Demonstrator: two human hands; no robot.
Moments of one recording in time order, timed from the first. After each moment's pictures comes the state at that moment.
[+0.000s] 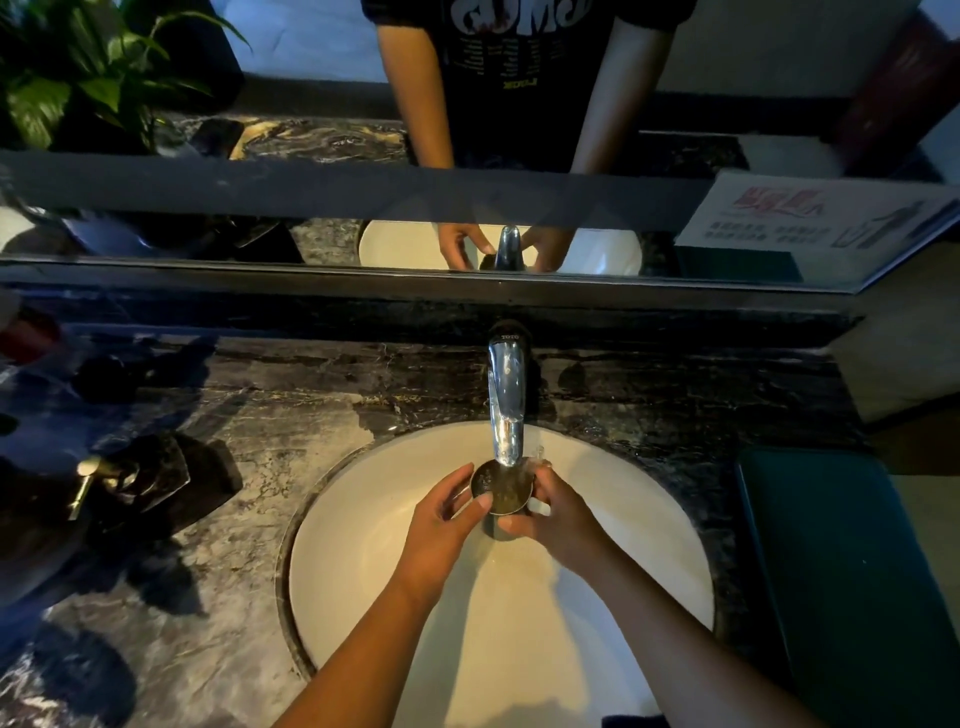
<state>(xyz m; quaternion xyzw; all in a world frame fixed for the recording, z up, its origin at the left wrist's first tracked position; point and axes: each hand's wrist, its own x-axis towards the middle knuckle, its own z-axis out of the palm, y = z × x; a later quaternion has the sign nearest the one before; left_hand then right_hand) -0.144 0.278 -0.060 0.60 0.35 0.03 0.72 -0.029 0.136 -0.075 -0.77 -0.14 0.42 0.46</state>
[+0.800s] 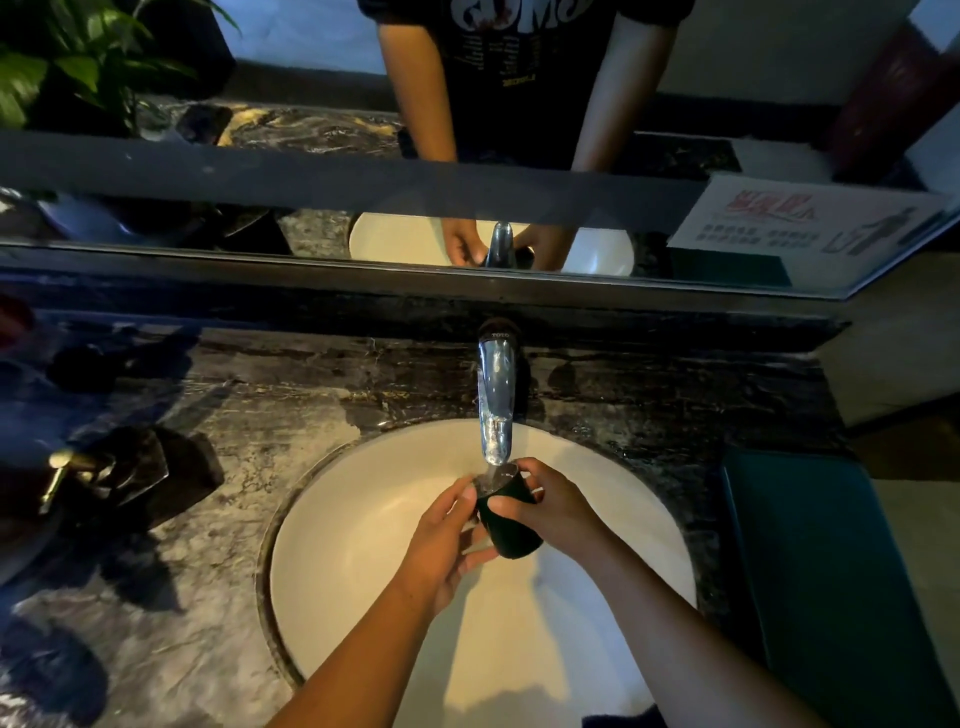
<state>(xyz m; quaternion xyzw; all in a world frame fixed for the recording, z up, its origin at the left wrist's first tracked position) -0.136 0.259 -0.070 0.38 0.41 -0.04 0.83 -0.013 0.139 -0.057 -0.80 -0.14 0.43 0.39</state>
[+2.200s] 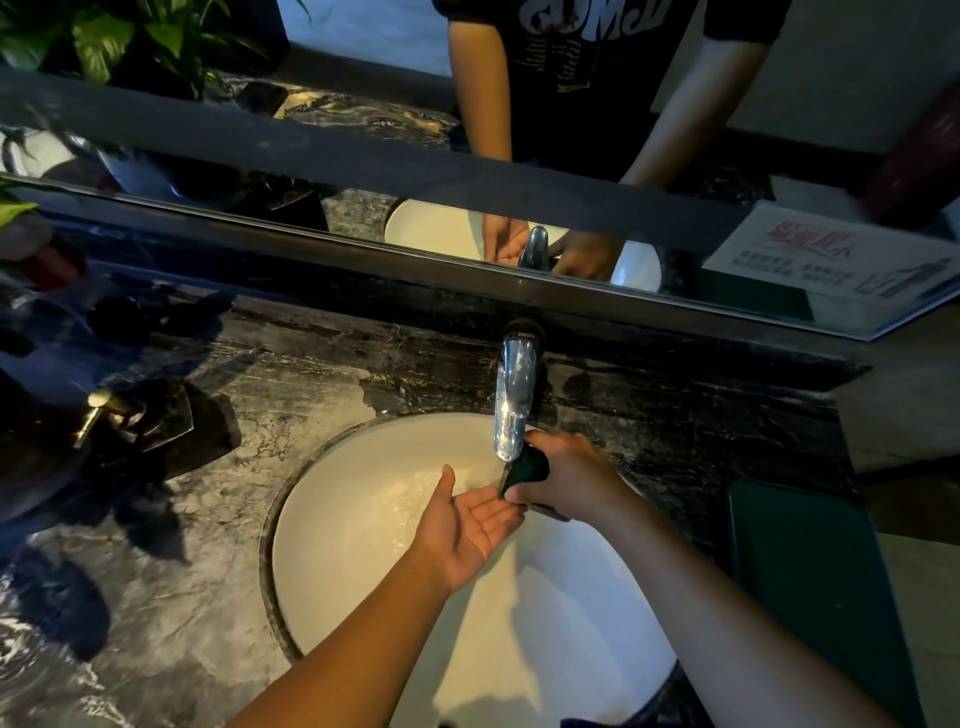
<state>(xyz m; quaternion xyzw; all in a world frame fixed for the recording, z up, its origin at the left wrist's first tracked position) -0.118 0.253 -0.066 0.10 0.45 -0.02 0.89 0.023 0.158 -0.015 -0.89 -0.33 0.30 0.12</state>
